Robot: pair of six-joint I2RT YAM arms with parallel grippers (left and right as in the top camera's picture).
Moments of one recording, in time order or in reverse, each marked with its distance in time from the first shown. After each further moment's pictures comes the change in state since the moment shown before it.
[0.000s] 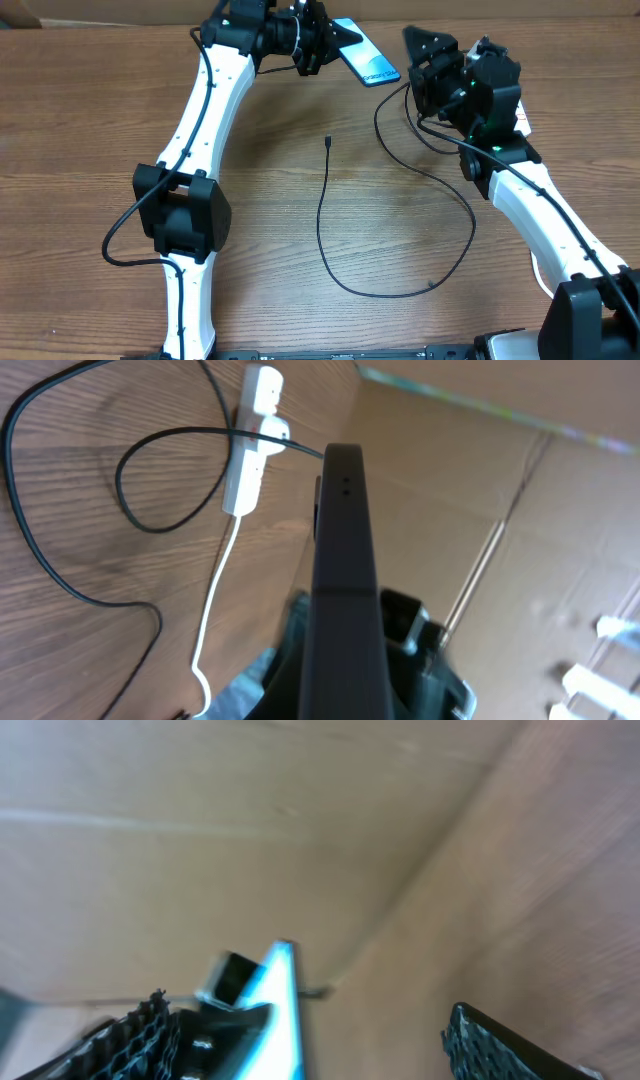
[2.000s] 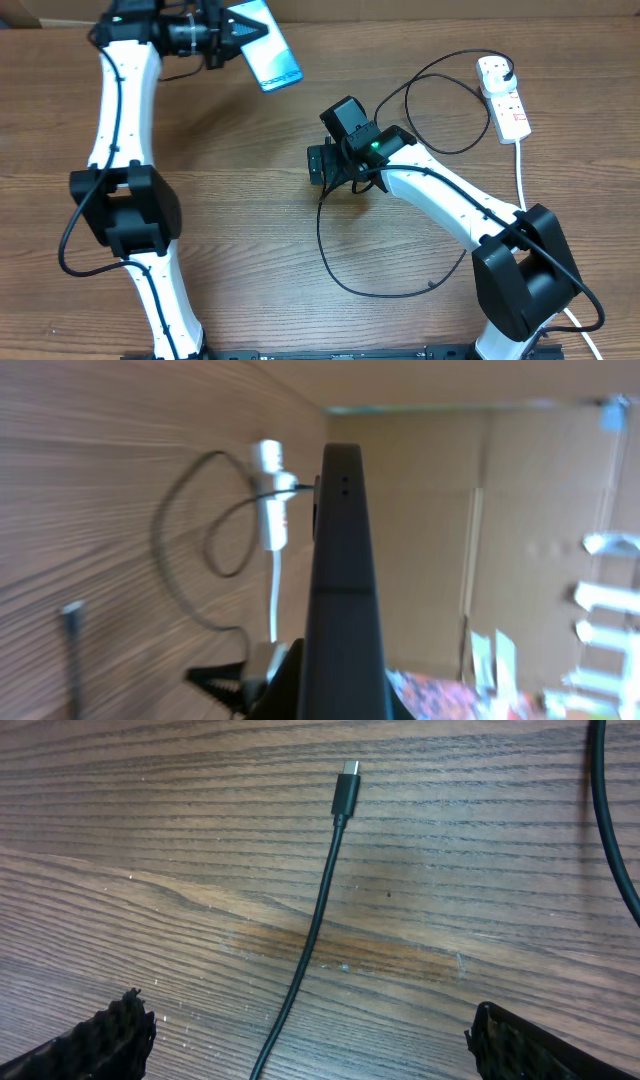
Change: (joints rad) left arm 0.327 0.000 0.000 -0.240 0.209 0.607; right arm 0.446 0.304 0.294 -0.835 0.334 -0.829
